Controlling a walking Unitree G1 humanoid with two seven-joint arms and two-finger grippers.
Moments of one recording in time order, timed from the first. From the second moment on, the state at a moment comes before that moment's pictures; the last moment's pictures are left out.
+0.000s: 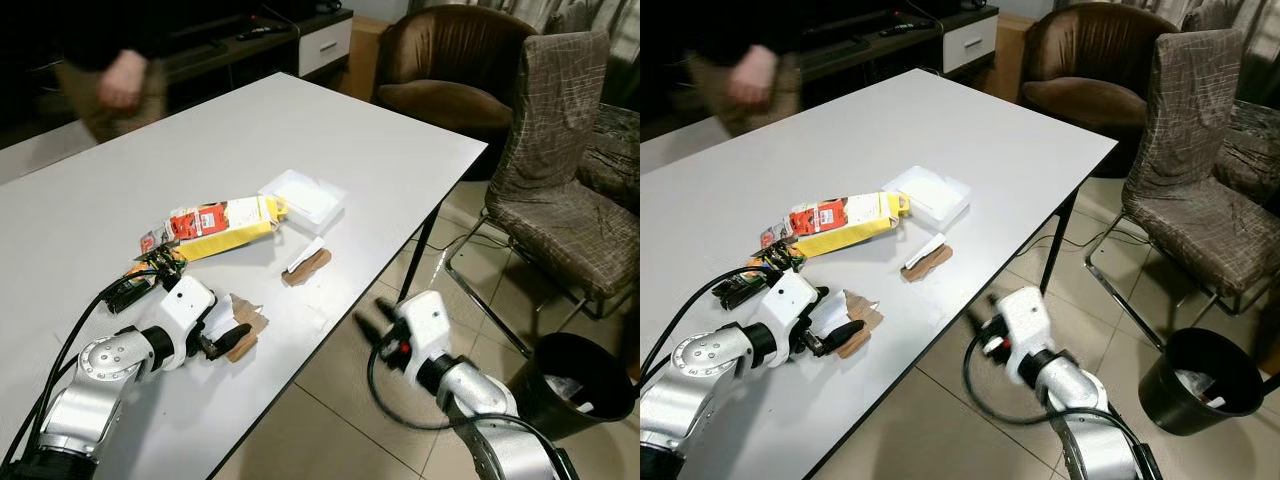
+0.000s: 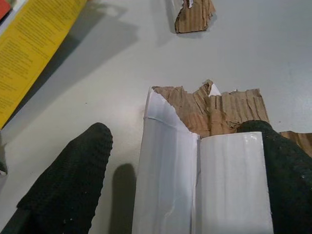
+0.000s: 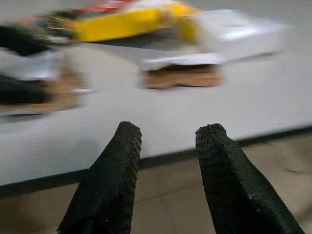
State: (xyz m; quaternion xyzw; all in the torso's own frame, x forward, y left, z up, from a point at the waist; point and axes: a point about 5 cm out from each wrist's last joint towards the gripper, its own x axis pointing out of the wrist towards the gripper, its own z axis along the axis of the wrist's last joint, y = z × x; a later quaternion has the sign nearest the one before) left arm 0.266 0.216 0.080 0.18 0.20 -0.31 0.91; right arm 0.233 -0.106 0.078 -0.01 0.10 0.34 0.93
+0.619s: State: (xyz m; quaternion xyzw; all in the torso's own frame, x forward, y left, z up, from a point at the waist) left arm 0.281 0.173 0.067 0.12 0.20 -0.33 0.91; right arm 0.219 -0.100 0.083 0.01 0.14 0.45 0.88
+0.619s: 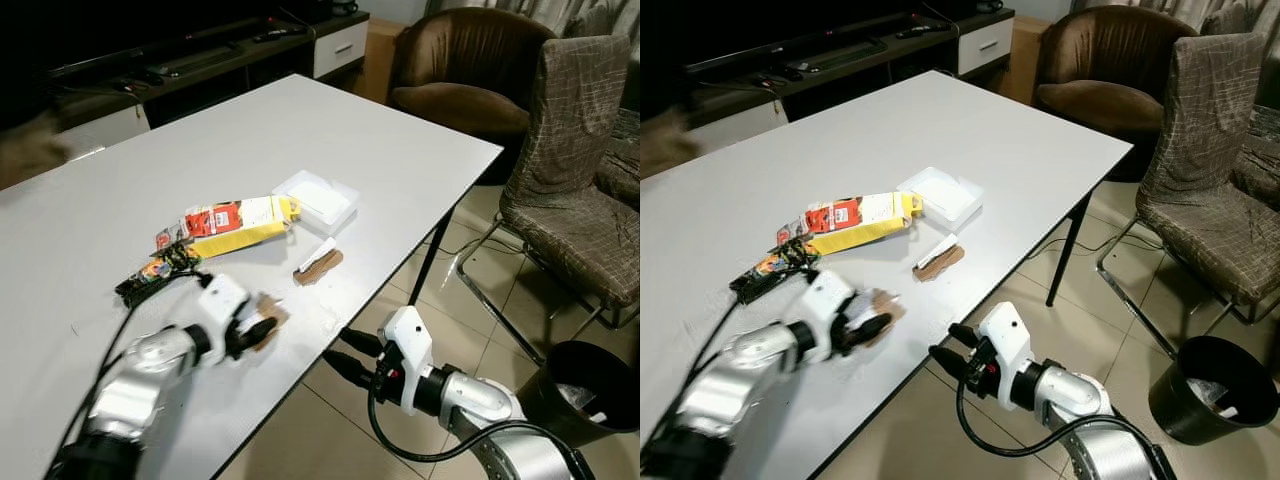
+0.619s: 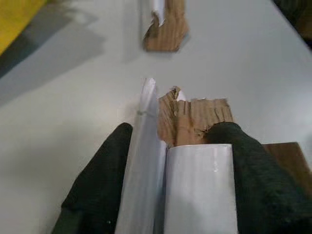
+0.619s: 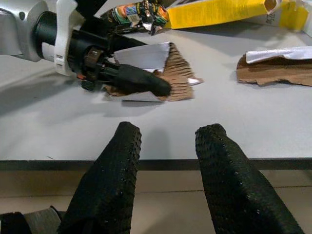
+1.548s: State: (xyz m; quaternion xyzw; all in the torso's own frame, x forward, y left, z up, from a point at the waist) left arm 0.293 0.179 0.078 0.09 0.17 -0.30 0.93; right arm 0.235 -0.097 0.088 0.00 0.12 0.42 0.90
